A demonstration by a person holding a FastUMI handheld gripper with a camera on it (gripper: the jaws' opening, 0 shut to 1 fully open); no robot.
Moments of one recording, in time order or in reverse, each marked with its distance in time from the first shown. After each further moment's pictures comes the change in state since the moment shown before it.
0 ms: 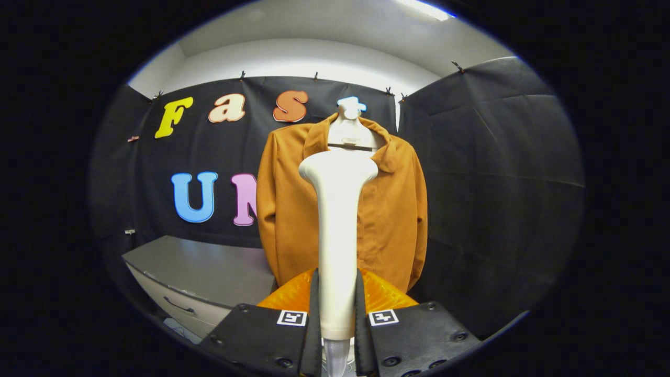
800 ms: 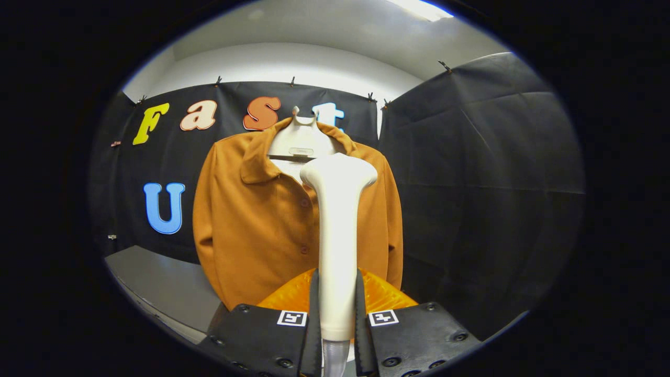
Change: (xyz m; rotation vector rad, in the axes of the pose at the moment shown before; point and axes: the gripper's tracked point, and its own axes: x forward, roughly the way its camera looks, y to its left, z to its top) arm 0.099 -0.098 0.006 0.002 -0.033 -0.078
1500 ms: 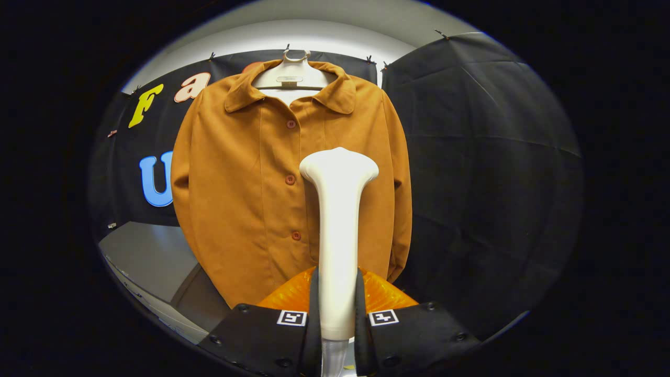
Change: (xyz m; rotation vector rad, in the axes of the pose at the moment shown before) arm 0.016 -0.009 -0.127 0.014 0.213 0.019
